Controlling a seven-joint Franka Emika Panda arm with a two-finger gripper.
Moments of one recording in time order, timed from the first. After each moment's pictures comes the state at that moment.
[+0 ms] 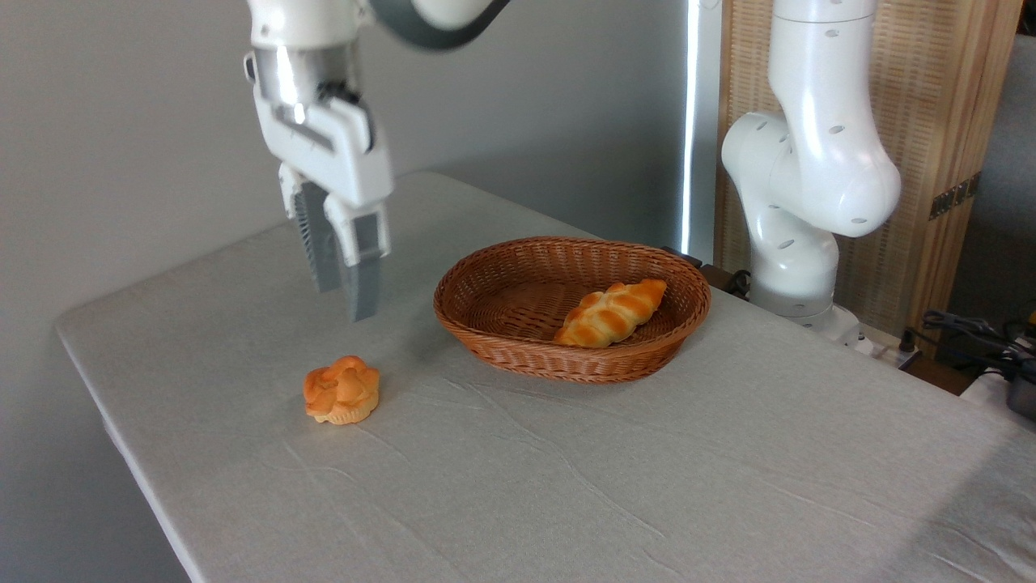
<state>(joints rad) -0.25 -0.03 0.02 -1.76 0.02 1.87 0.56</state>
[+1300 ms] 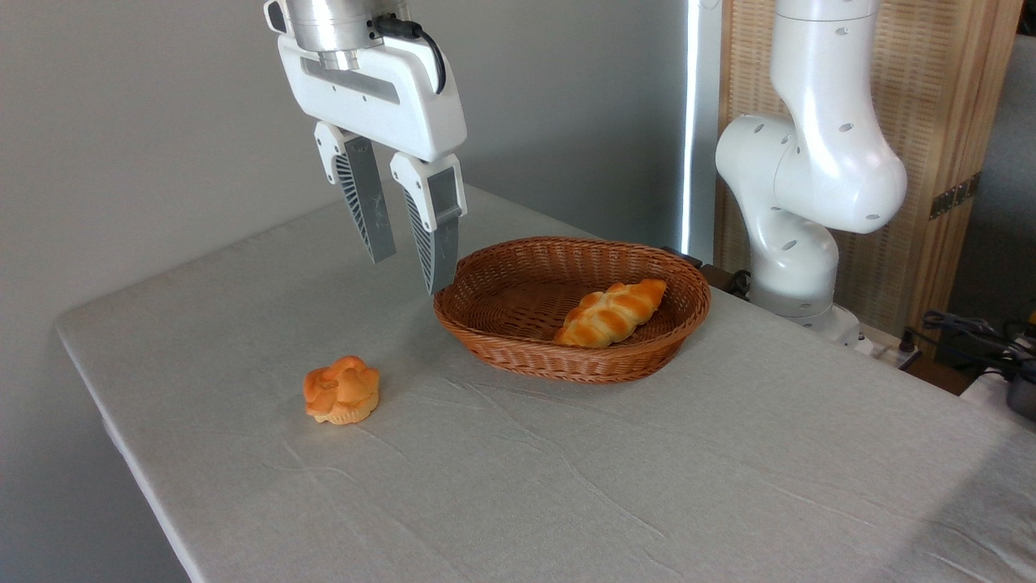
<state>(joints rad) -0.11 -0.03 0.01 -1.62 -0.01 1.59 0.64</state>
